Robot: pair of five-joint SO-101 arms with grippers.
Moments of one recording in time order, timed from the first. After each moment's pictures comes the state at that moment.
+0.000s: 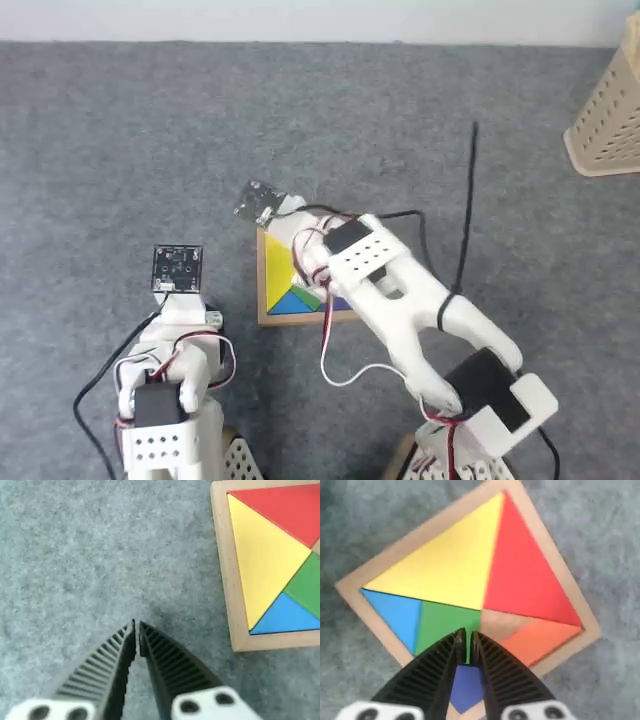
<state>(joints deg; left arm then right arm) -11.9 -103.3 97.2 72.0 -0.7 -40.6 1.5 26.7 51.1 26.2</state>
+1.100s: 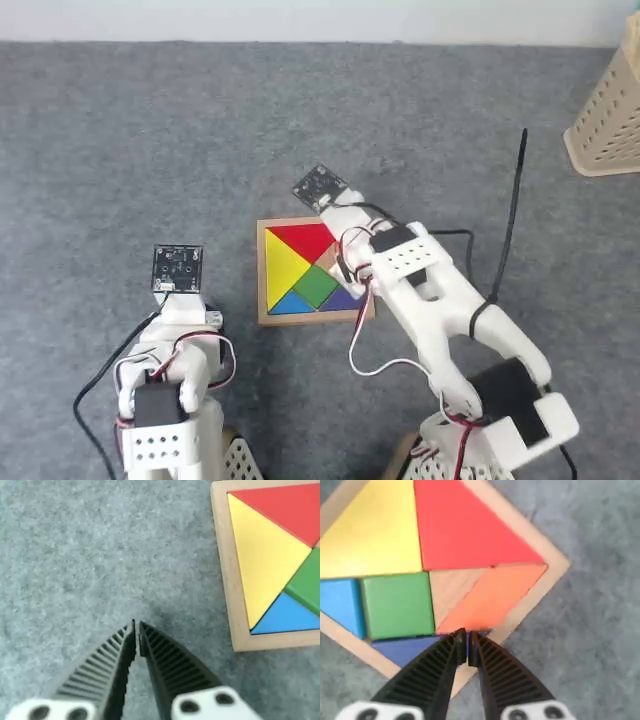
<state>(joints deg) -11.9 -103.3 97.2 72.0 -0.7 -30.1 -4.5 38.2 45.4 19.8</state>
